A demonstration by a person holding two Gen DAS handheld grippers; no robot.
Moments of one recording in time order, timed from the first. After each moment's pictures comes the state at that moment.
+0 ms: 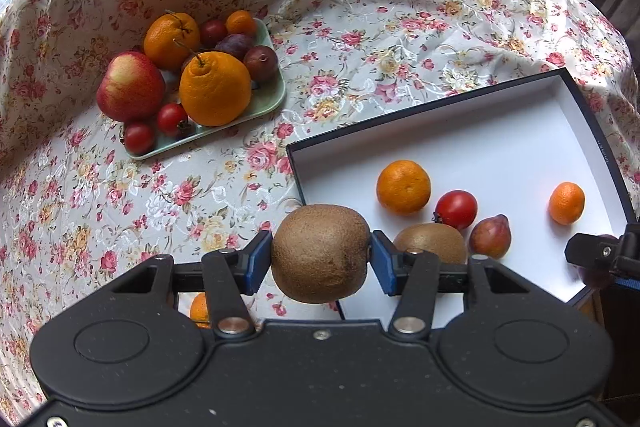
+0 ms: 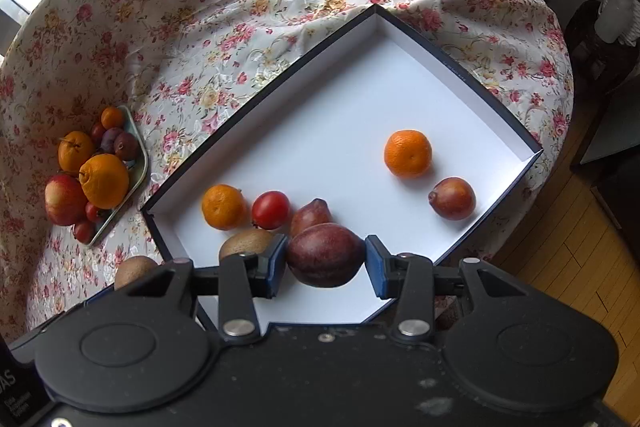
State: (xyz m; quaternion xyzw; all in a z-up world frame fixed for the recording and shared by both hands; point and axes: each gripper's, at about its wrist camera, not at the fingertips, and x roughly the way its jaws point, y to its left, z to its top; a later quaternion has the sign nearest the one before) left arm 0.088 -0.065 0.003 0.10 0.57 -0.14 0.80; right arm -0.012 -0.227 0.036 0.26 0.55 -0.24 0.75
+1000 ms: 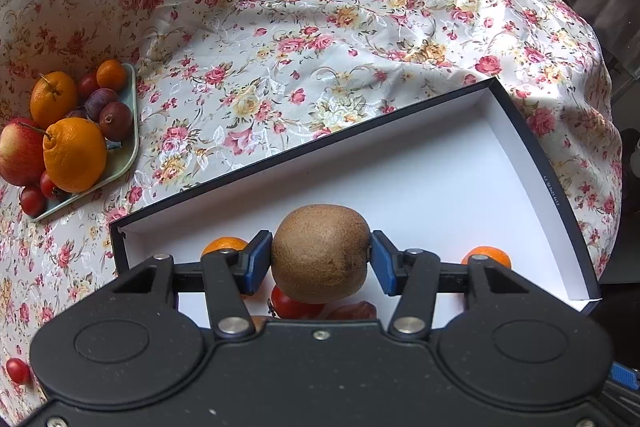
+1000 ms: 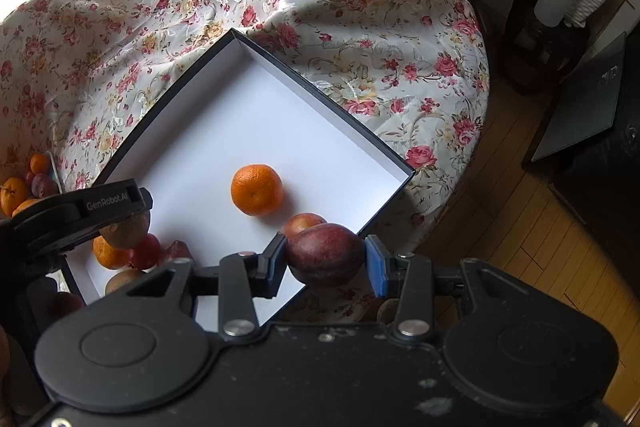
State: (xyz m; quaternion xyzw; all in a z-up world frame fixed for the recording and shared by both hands) left arm 0.100 -0.186 -0.023 0.10 0.56 -0.17 0.80; right arm -0.050 -0.308 0.013 0.26 0.55 -0.29 0.74
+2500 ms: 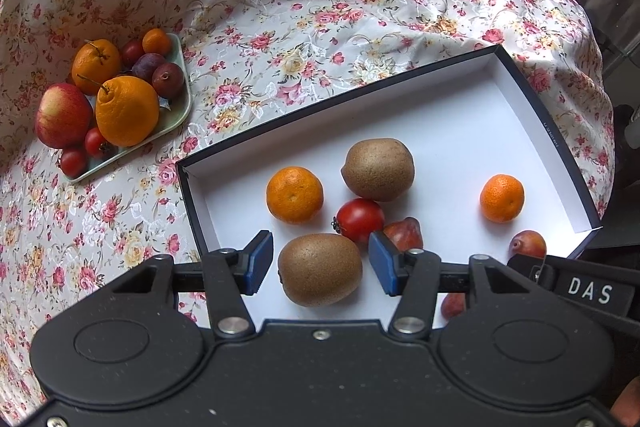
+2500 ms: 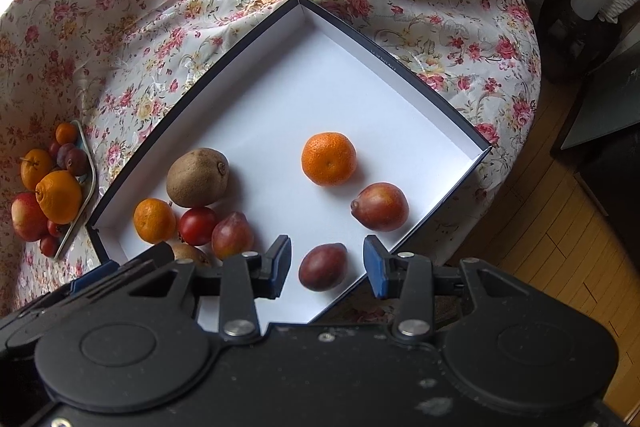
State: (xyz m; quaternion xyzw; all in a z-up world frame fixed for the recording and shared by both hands) left arm 0.072 -0.133 0.001 0.11 0.58 -0.17 0.79; right arm -0.020 -0.272 0.013 0.27 0.57 -0.25 0.73
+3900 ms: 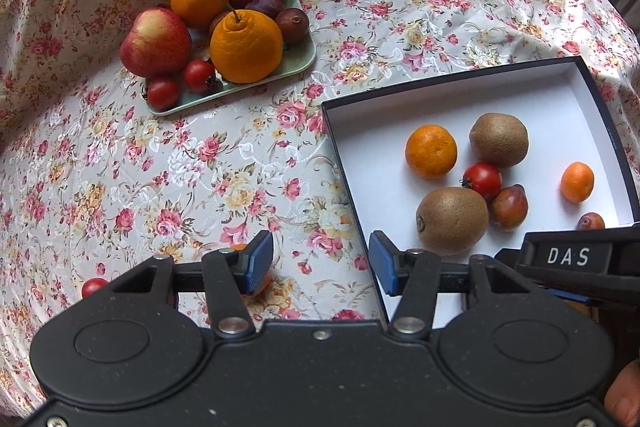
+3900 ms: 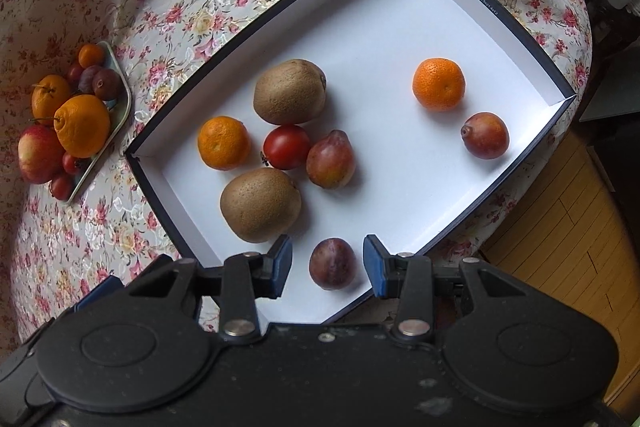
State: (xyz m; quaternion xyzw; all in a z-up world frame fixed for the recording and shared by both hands) left arm 0.084 -0.027 0.002 0.08 0.61 -0.11 0.78; right arm 0.028 -0.170 0.005 0.25 0.64 -0.21 0.69
